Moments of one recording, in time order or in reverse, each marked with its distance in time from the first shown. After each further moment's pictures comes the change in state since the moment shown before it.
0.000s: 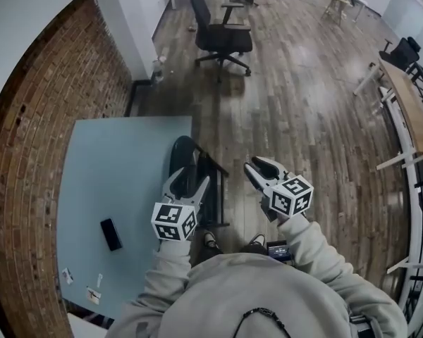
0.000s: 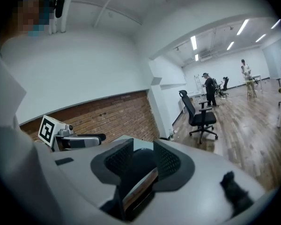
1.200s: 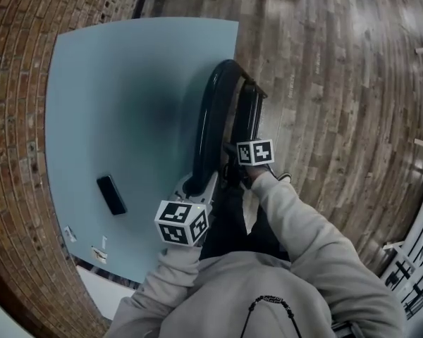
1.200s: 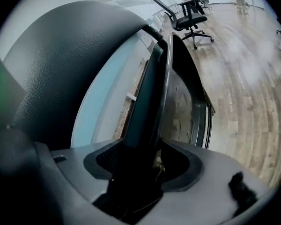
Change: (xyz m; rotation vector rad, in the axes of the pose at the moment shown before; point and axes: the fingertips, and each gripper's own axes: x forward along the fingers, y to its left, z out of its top) left arm 0.010 0.151 -0.255 -0.412 0.497 0.157; right arm 0.295 -0.002 -0.447 0.514 0.799 0.008
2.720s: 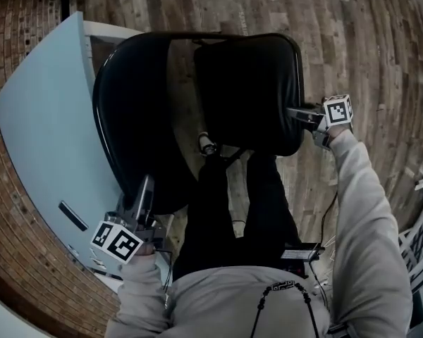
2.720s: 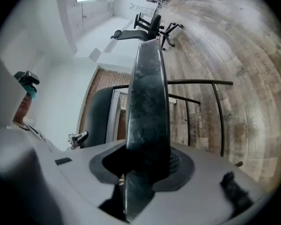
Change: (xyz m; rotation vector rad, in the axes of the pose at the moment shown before) left arm 0.119 -0.099 -0.076 -0.123 -0.021 -0.091; right arm -0.209 -0.410 -0.114 0.228 -0.153 0.566
